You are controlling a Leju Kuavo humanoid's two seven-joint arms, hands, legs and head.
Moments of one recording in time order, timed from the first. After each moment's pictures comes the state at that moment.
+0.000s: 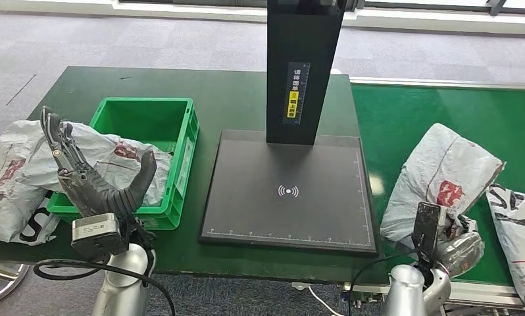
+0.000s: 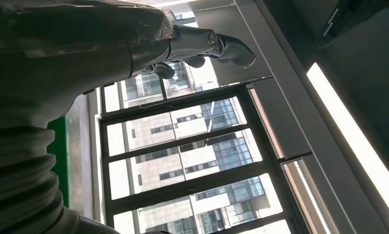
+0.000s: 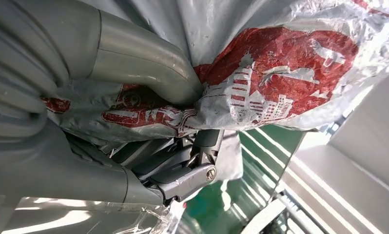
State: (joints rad) left arm -0.16 -0.28 -0.15 -1.65 -0.47 0.70 -0.70; right arm -0.28 0.32 -0.65 -0.99 1.00 -0.70 -0.54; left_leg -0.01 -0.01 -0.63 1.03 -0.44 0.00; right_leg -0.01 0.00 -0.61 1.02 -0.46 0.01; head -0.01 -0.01
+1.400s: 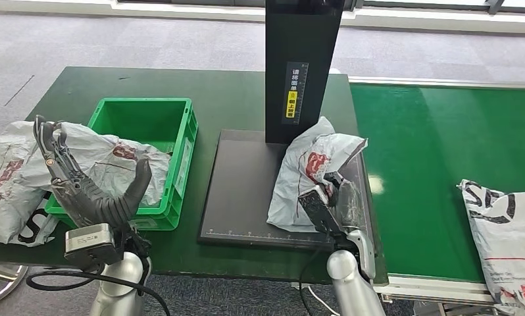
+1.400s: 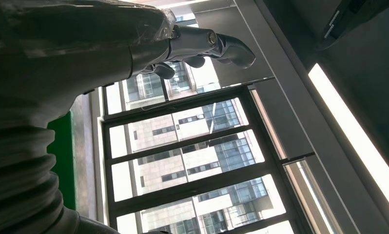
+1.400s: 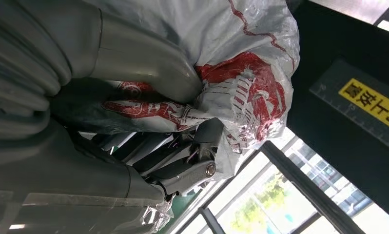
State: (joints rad) left arm -0.11 -0.26 -0.14 -1.69 -0.47 0.70 -0.70; right arm -0.22 0.31 0.04 -0.96 1.01 -0.30 -0.48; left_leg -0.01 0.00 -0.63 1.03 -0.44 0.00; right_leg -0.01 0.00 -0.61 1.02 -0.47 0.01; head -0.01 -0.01
